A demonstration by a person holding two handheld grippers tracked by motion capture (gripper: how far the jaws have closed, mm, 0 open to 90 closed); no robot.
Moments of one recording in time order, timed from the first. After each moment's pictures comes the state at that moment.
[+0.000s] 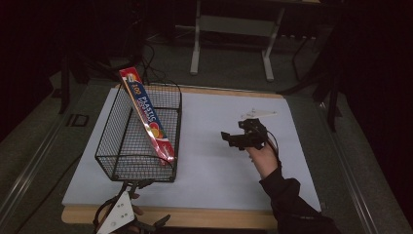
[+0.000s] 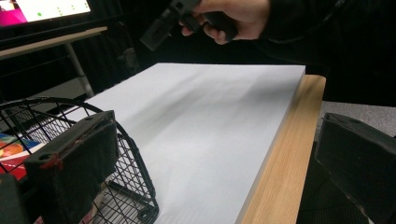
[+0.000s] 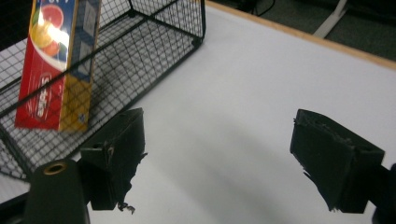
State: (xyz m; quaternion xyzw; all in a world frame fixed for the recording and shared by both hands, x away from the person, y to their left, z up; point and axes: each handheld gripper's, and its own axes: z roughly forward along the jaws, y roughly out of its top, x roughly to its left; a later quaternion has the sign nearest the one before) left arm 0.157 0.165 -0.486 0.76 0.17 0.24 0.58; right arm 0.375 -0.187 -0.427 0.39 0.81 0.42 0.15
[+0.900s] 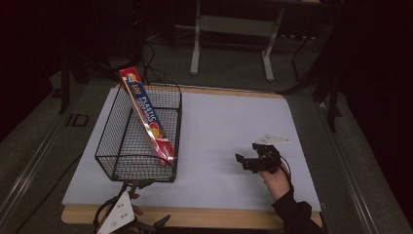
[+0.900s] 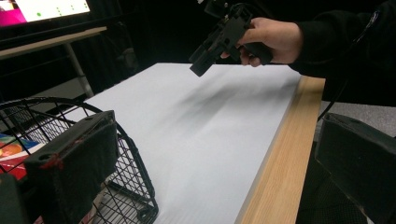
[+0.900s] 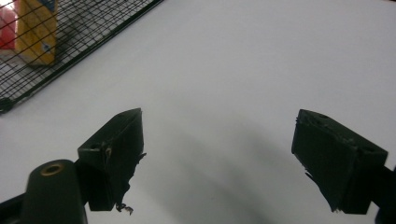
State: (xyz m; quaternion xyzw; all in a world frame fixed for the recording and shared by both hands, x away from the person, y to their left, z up) left arm 0.156 0.165 -0.487 0.76 0.17 0.24 0.58; right arm 0.336 -0.236 -0.483 0.41 0.80 0.40 0.17
